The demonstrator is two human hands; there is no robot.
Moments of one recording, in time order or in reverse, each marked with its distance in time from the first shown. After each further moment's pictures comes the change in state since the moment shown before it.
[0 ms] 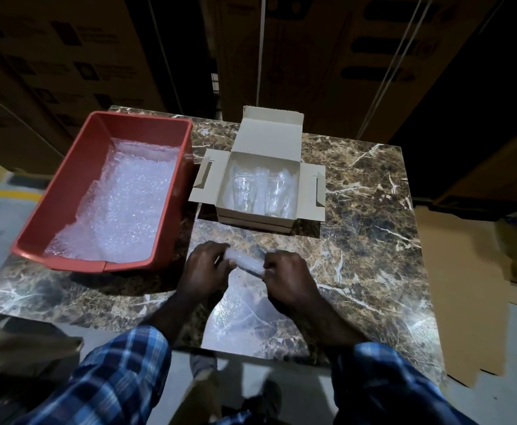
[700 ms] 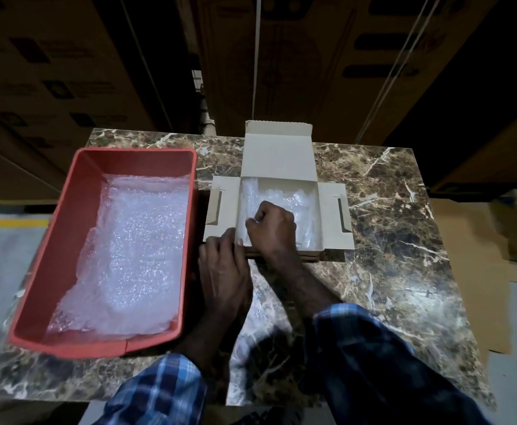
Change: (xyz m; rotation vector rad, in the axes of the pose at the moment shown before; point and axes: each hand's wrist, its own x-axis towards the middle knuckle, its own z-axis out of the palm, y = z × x) left_hand 0.068 0.033 -0.029 0.060 0.336 -0.122; right_hand 0.154 -0.092 -0.020 0.303 0.215 0.399
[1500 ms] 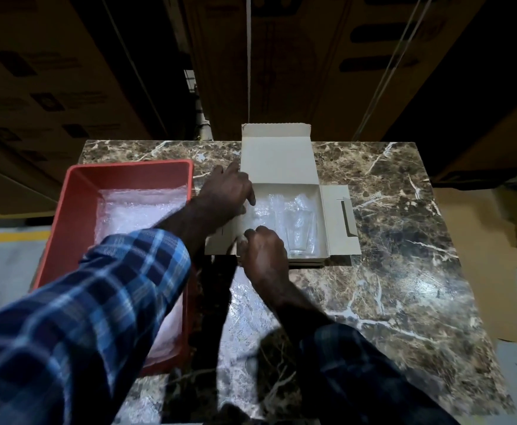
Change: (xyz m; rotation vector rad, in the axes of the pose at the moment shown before) left_hand 0.189 0.028 0.002 0.671 -0.697 0.660; right_hand -0.015 0.015 0.036 -0.269 0.069 -0.257
